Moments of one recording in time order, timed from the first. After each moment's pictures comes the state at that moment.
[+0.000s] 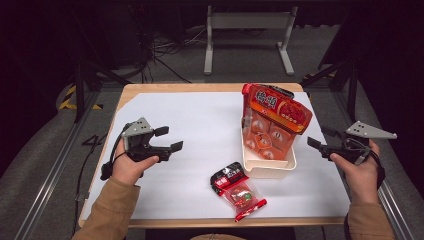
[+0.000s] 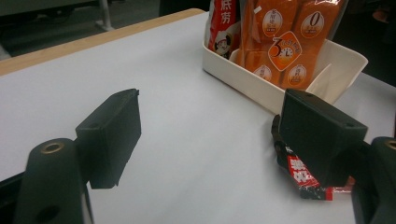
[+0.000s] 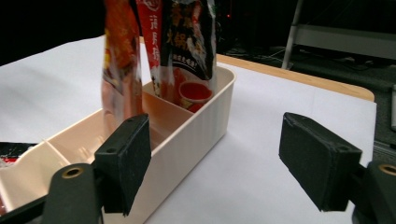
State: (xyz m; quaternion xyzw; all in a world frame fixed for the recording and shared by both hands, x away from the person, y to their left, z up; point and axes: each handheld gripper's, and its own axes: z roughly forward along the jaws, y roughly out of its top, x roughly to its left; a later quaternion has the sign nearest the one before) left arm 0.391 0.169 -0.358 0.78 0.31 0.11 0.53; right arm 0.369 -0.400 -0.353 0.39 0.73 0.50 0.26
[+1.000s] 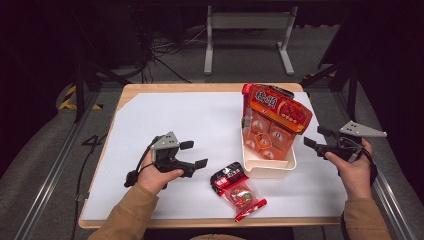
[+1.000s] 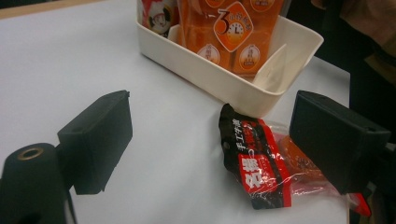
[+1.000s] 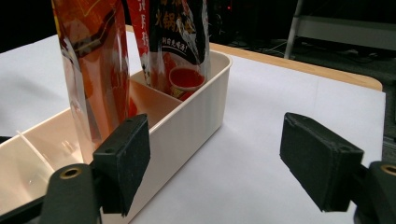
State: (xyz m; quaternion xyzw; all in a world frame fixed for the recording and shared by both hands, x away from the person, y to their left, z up) left arm 0.381 0.107 -0.398 0.80 0.27 0.04 0.54; right arm 0.384 -0.400 -0.371 0.40 0.73 0.49 0.25
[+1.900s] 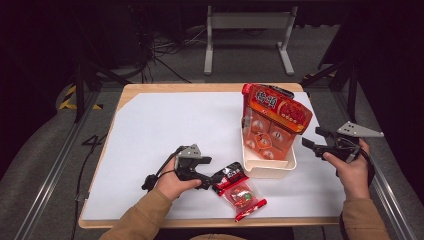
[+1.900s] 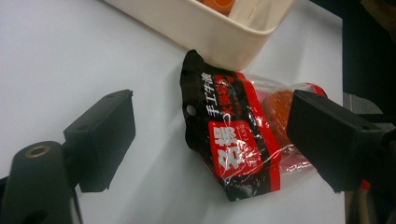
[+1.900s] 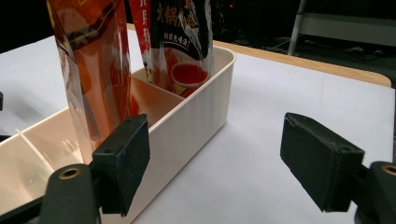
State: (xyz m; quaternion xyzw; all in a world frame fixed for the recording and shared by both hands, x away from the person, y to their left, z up) left arm 0.379 0.064 -0.435 0.84 0.24 -0.03 0.48; right arm 0.386 -0.398 -0.376 0.40 0.73 0.49 0.24
